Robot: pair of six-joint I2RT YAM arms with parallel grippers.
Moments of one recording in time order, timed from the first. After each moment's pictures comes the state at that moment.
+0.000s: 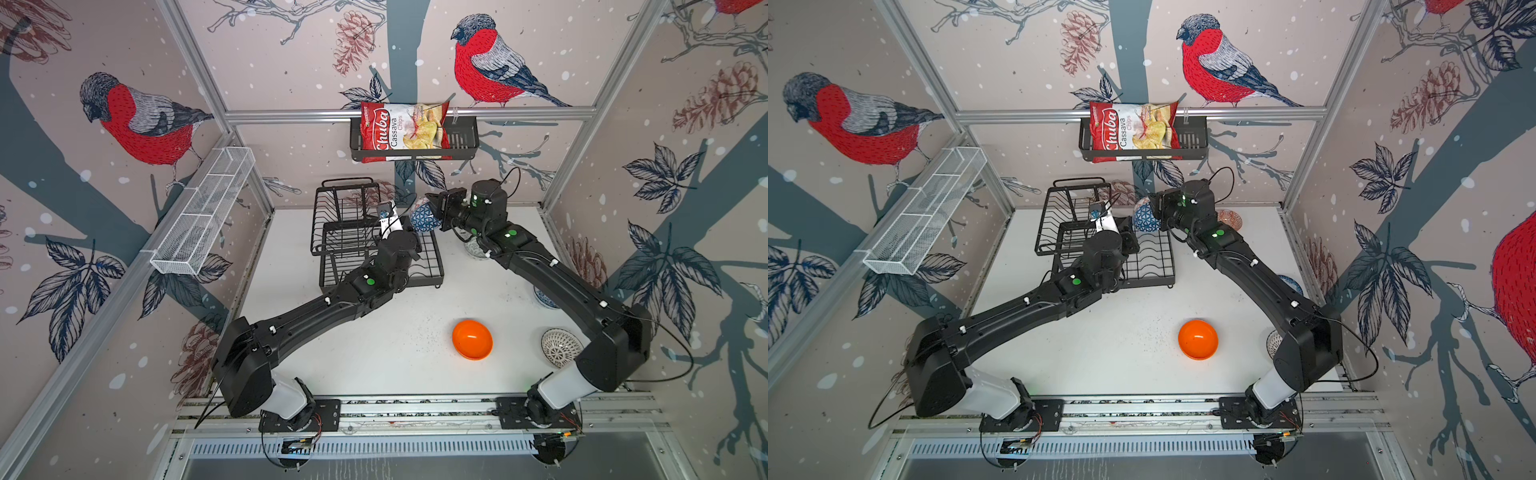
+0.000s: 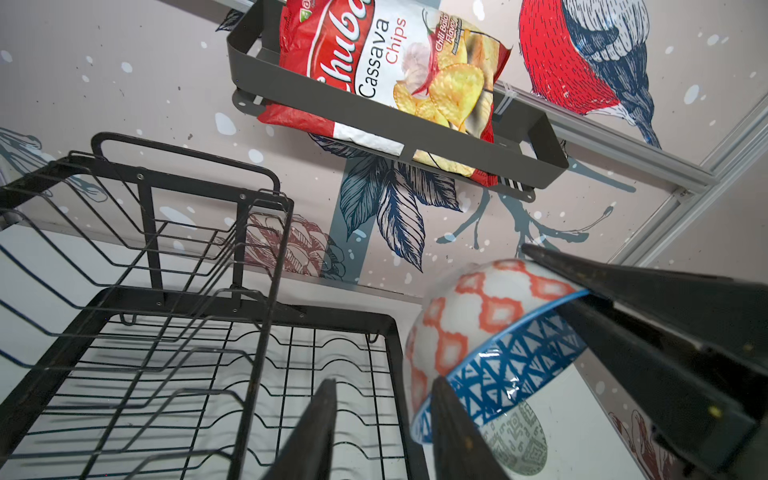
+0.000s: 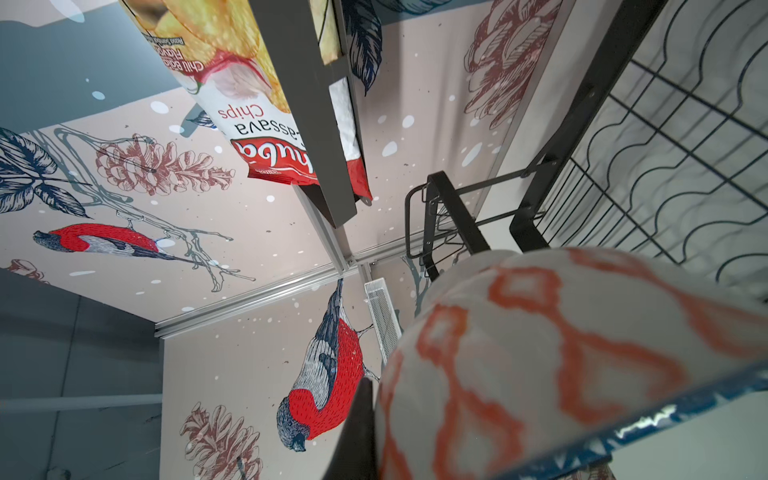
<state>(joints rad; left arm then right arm) -0.88 1.46 1.21 0.11 -0.74 -0.45 0.58 1.57 1.48 -0.09 -0.13 1.73</state>
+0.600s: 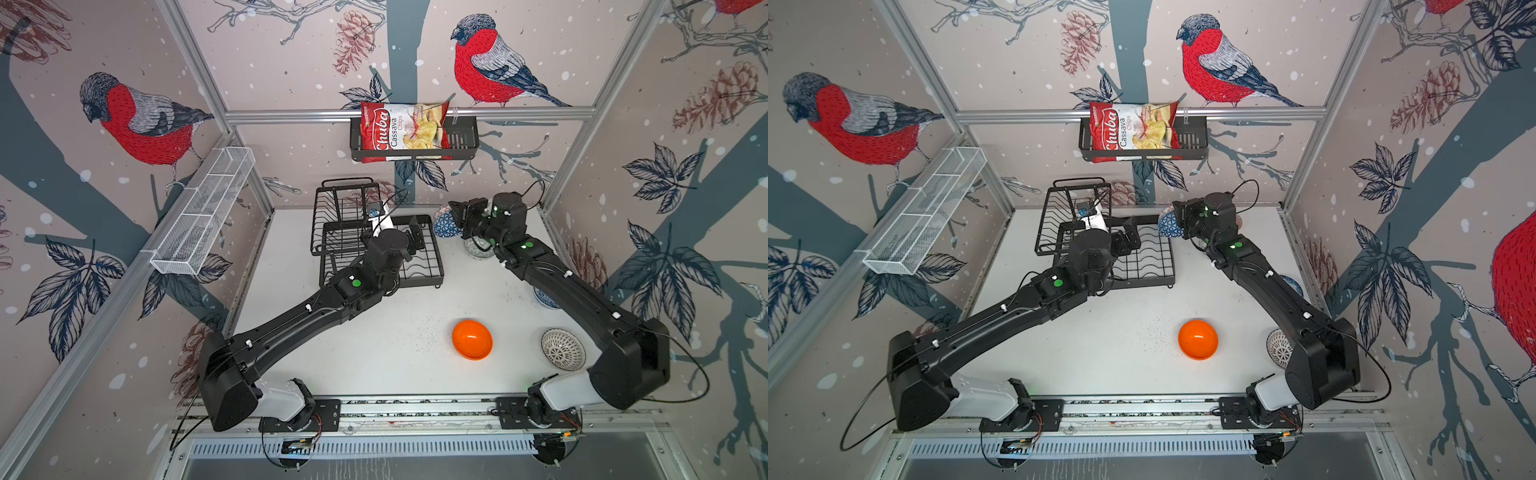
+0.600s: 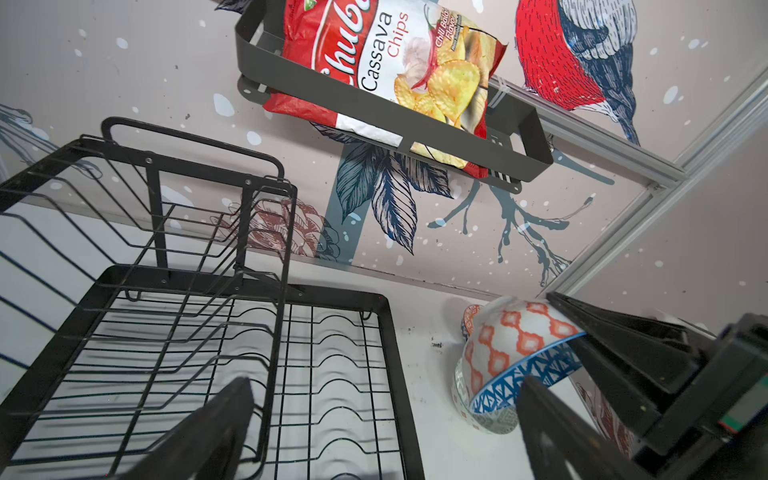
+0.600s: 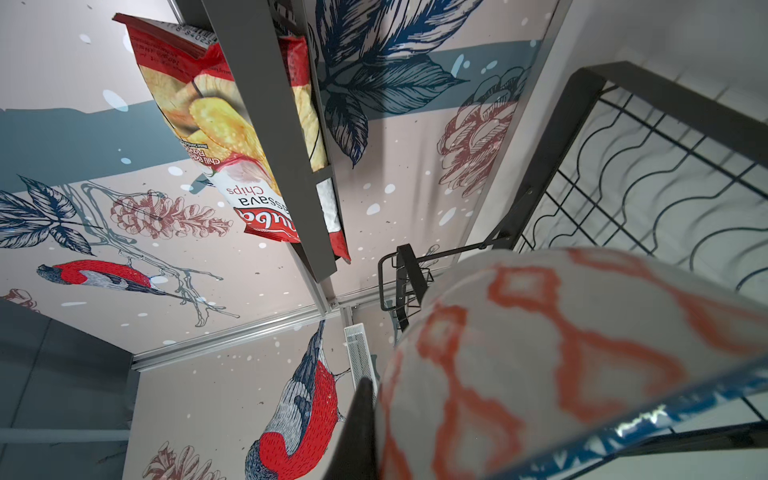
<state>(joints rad) -0.87 1.38 1.27 -0.12 -0.66 -0.54 0.46 1.45 1.24 0.01 -0.15 1.62</state>
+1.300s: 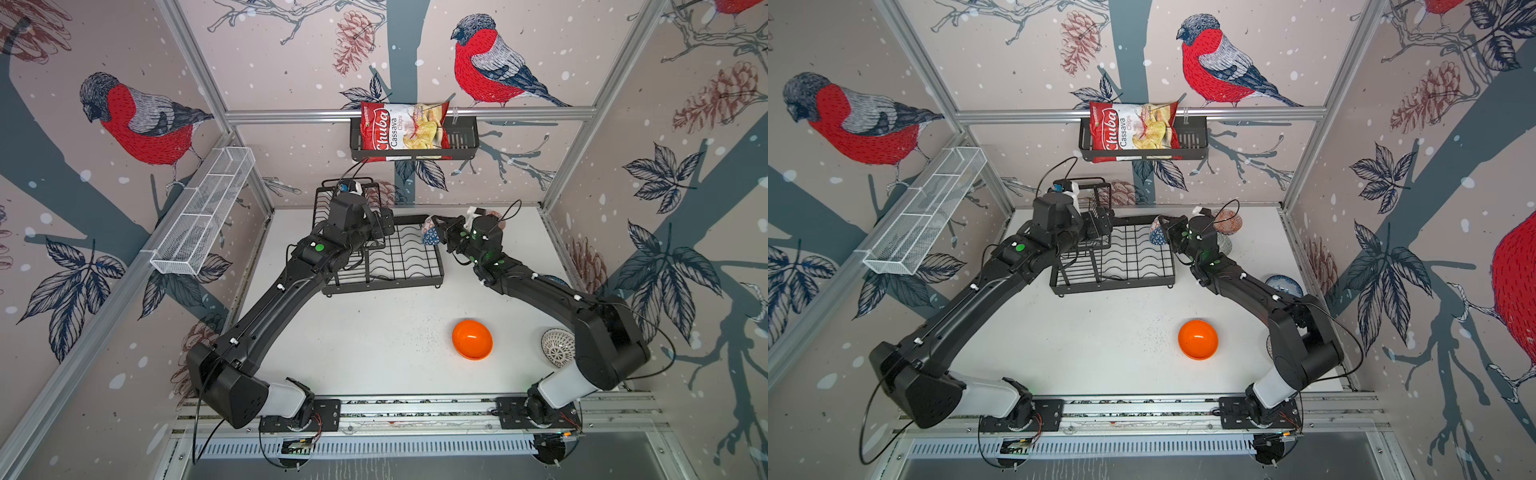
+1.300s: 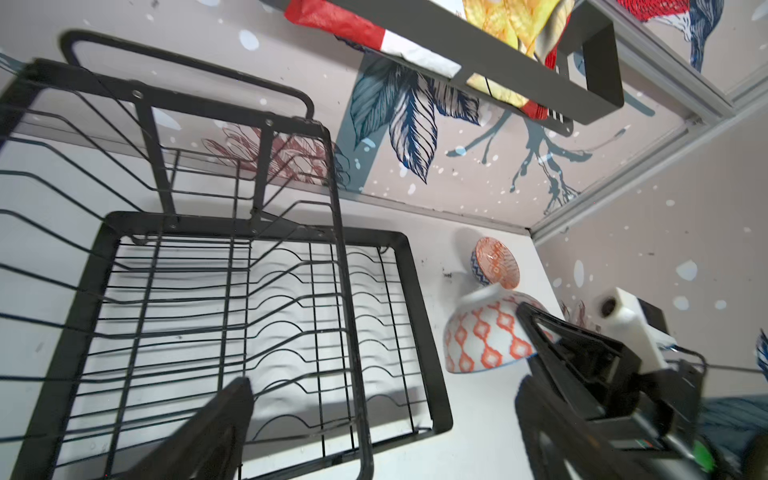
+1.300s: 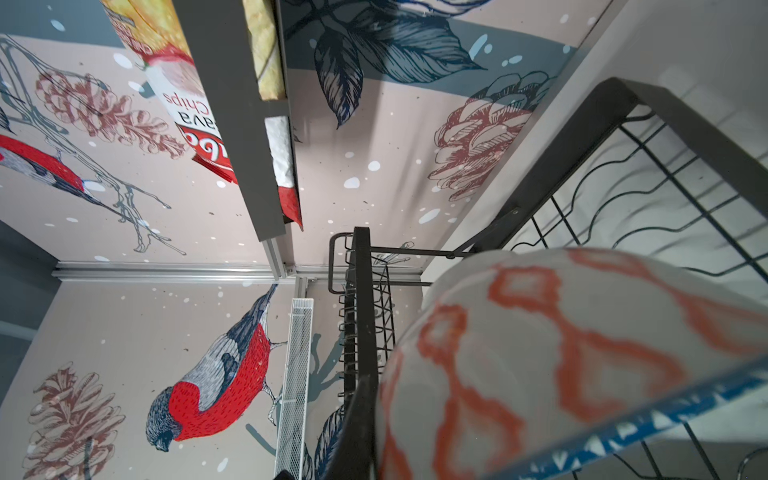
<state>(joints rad) -0.52 1.40 1.47 -0.51 -0.10 -0.54 0.56 1.61 1.04 0.45 -0.13 1.37</state>
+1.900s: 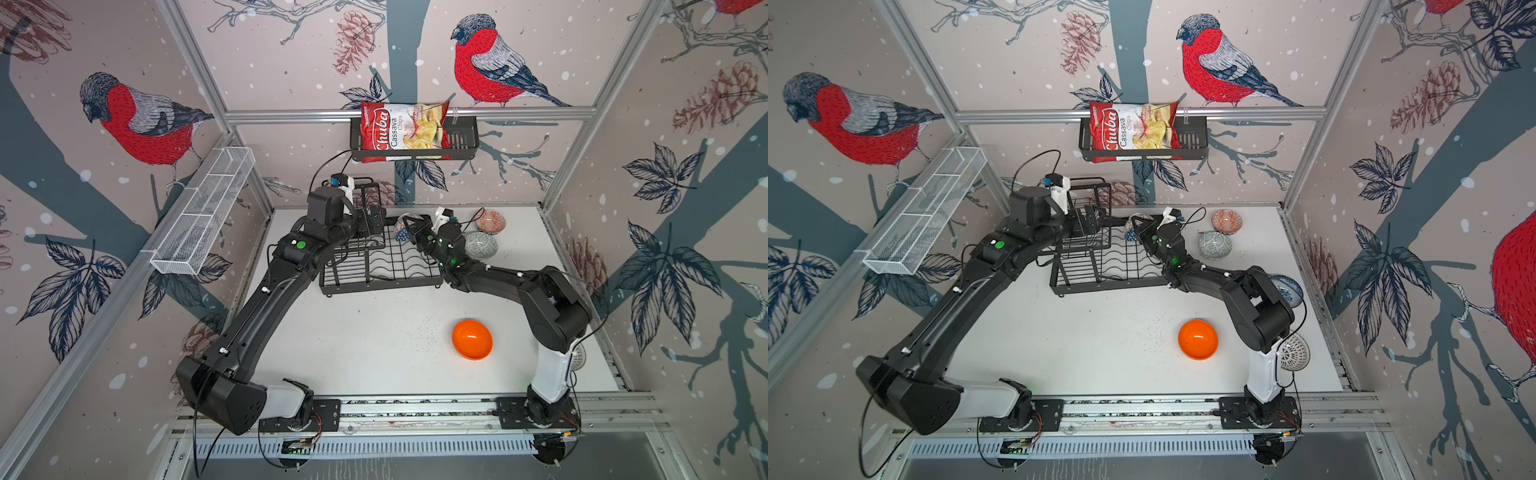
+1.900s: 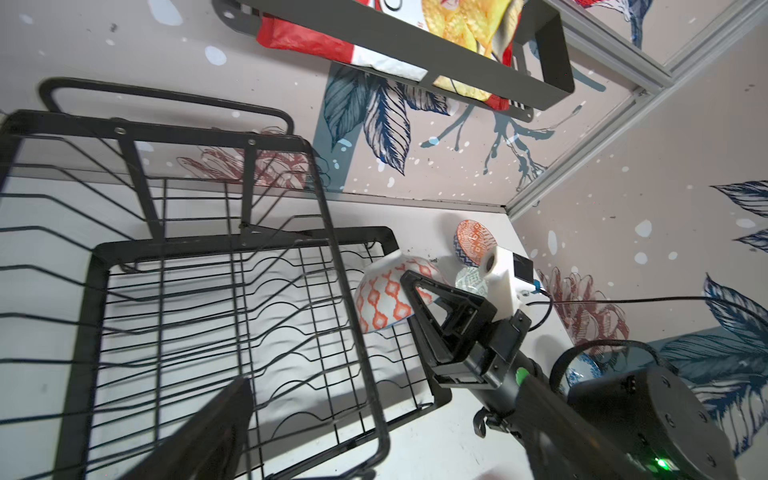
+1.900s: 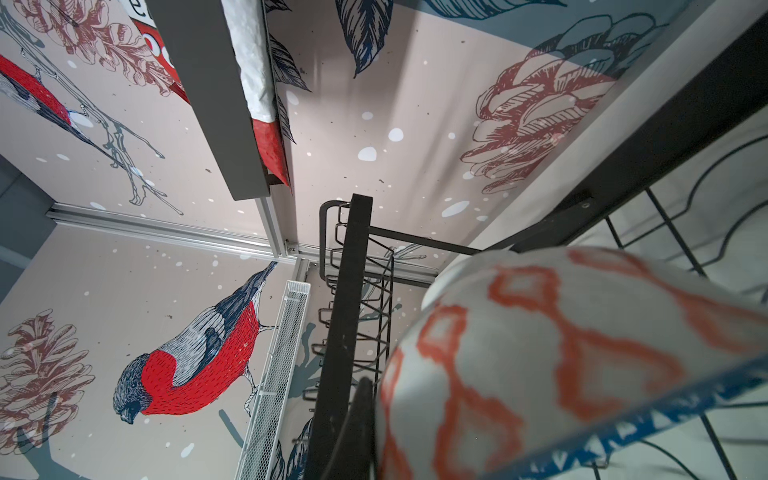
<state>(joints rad) -0.41 1.34 1.47 -0.55 0.08 -0.42 0.68 1.93 1.19 0.75 -0.02 1.31</state>
